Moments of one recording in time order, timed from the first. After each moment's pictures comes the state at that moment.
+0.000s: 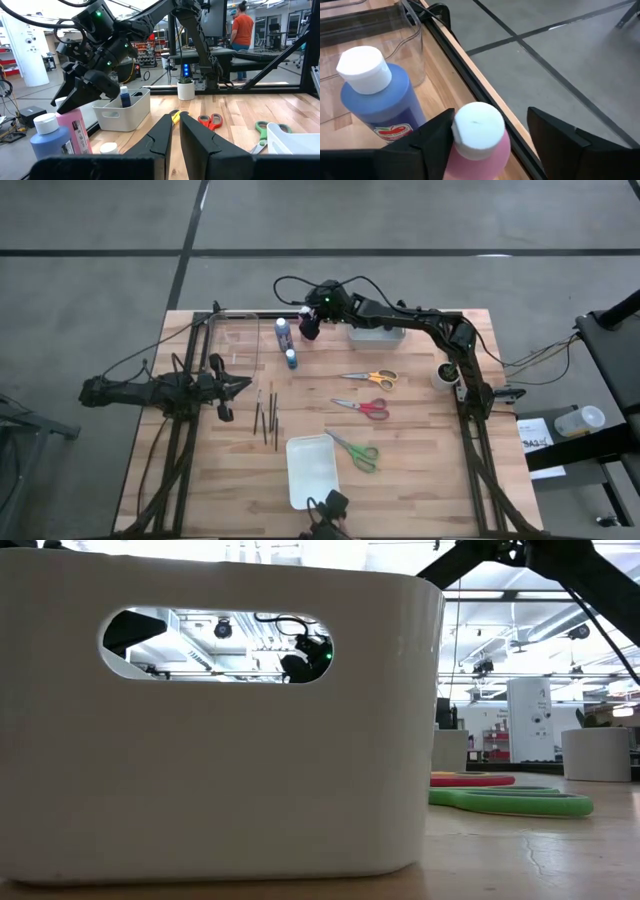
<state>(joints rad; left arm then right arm) -0.10 0.01 0.00 0.06 -0.35 0.12 -0.49 2.13 1.68 -0.09 0.08 -0.01</state>
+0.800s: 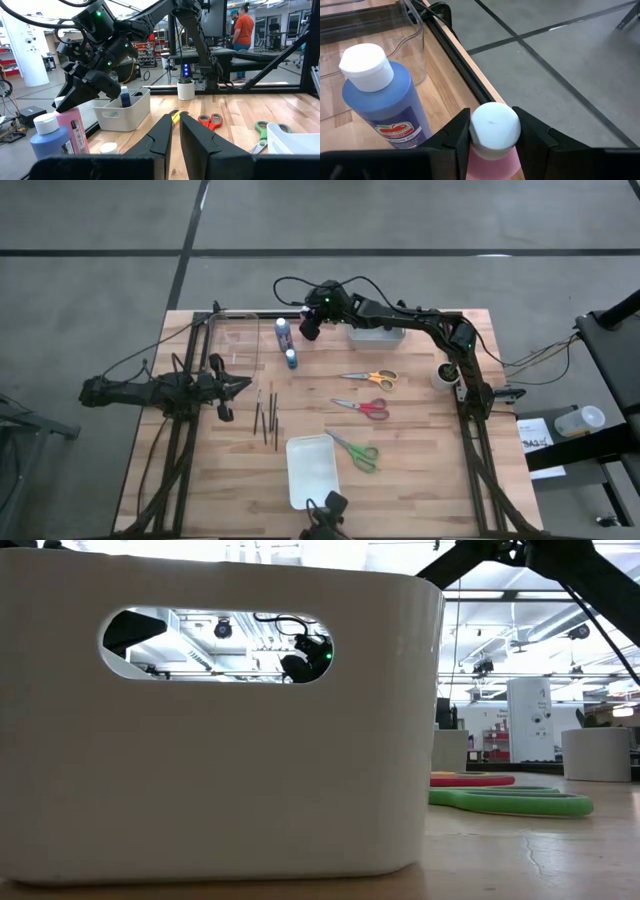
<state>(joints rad) -0.11 0.01 0.00 0.06 -0.35 0.12 -0.49 2.13 1.68 -0.09 0.08 -0.02</state>
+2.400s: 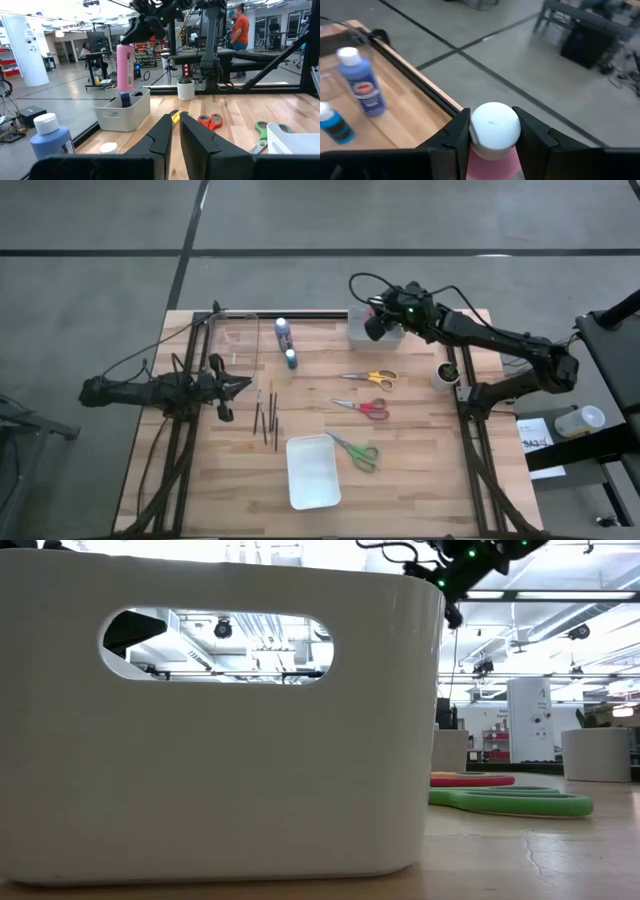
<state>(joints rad) -0.10 0.01 0.00 0.06 -0.35 0.12 -0.49 1.28 1.03 -0.20 0.39 0.07</state>
